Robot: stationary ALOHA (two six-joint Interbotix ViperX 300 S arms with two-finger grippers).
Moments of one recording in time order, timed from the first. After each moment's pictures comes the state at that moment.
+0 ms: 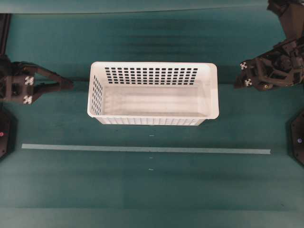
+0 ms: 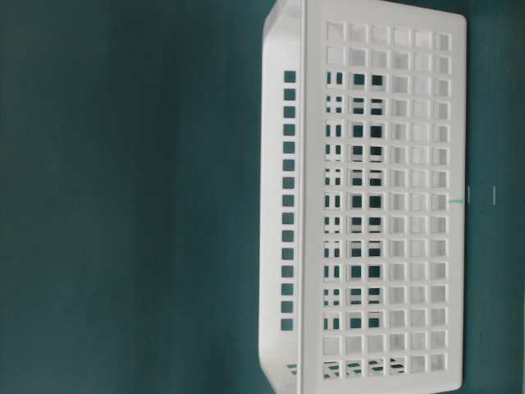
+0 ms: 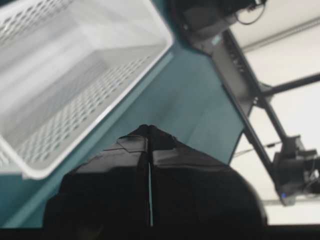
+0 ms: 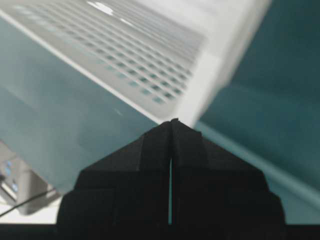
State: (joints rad) left arm 0.17 -0.80 0.84 0.02 0.34 -0.99; right arm -0.43 -0.58 0.72 0.34 0.86 0.71
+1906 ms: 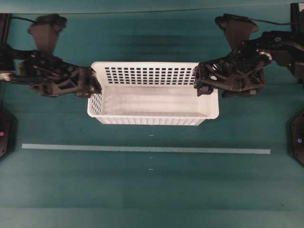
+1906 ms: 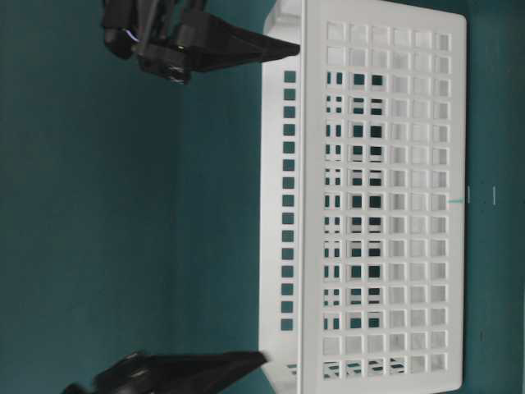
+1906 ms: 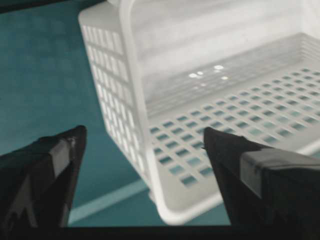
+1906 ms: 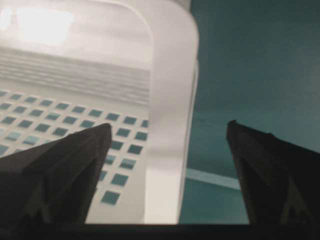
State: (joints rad) left arm 0.29 -0.34 0.76 0.02 0.52 -1.16; right arm -0.36 -0.14 0.60 0.19 0.83 1.04
